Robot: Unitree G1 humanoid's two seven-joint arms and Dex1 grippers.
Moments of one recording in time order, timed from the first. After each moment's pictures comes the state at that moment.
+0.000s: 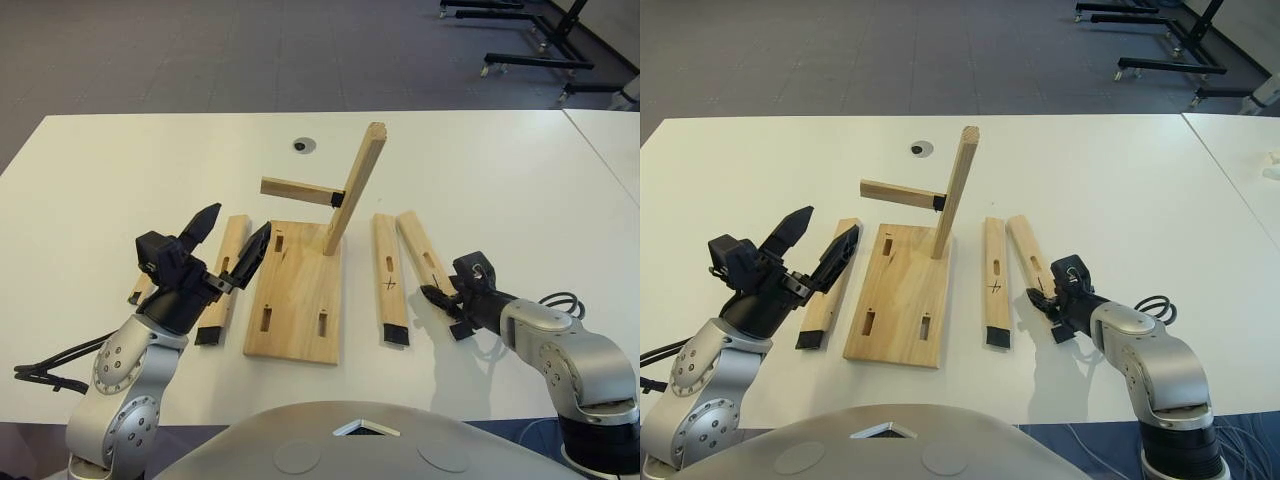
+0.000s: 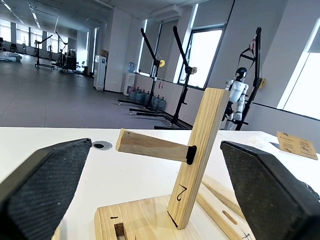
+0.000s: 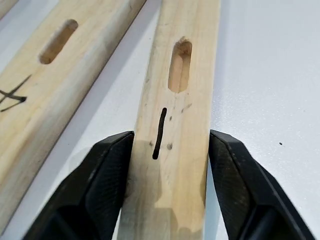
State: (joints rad) left arm 0.44 0.30 0.06 -0.80 -0.62 0.31 -0.35; right arm 0.22 -0.54 -0.11 -0.59 0.35 1.14 0.35
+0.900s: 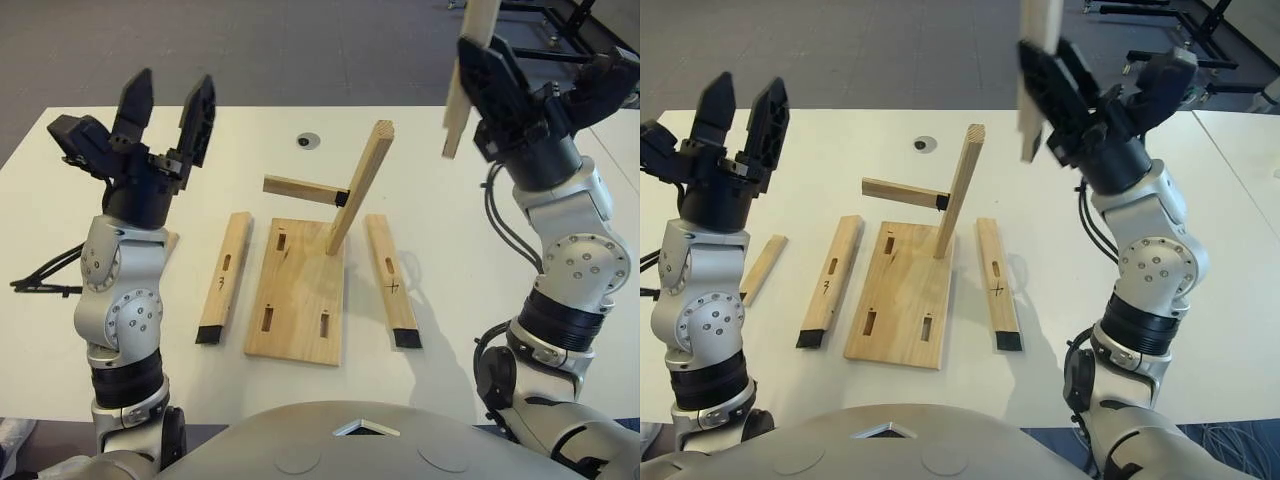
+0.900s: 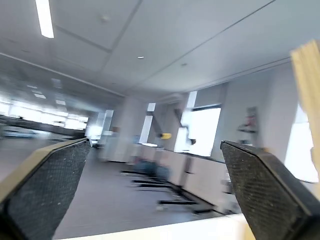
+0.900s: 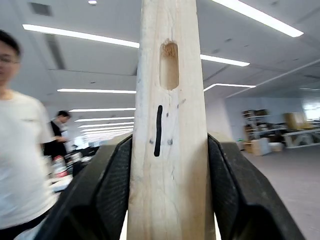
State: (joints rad) left arm -0.12 0.27 0.17 -0.58 -0.79 0.27 -0.35; right arm -0.36 -0.32 -0.31 -0.44 1.08 0.65 0.74
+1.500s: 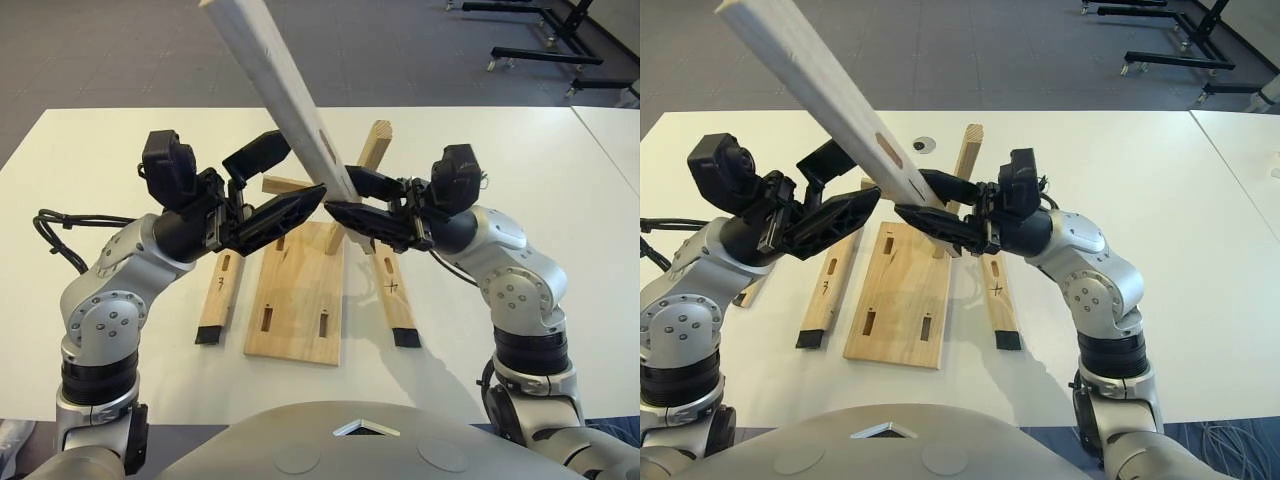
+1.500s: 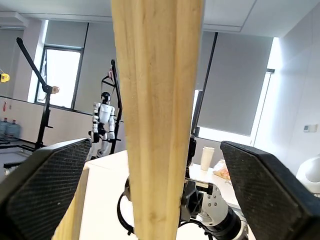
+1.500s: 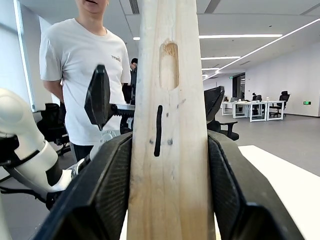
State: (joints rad) left arm -0.14 0.45 0.07 -0.61 -1.17 0.57 -0.66; right arm -0.24 -0.34 0.05 -0.42 0.86 0.51 0.97
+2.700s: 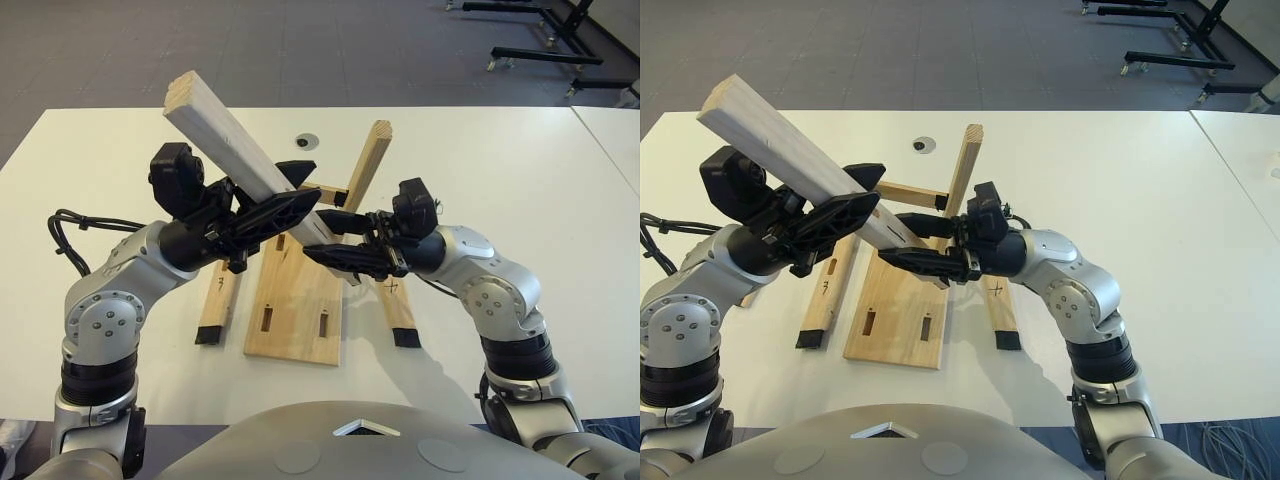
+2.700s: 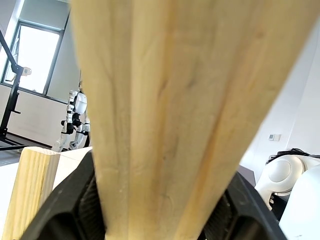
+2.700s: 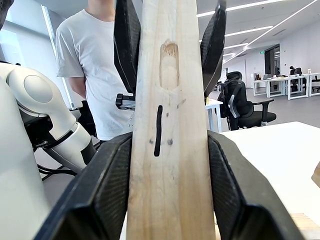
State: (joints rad) left arm -0.12 0.46 0.08 -0.58 -1.27 0.63 -0.71; right arm -0.21 -0.33 0.14 -0.38 0.85 0.56 1.03
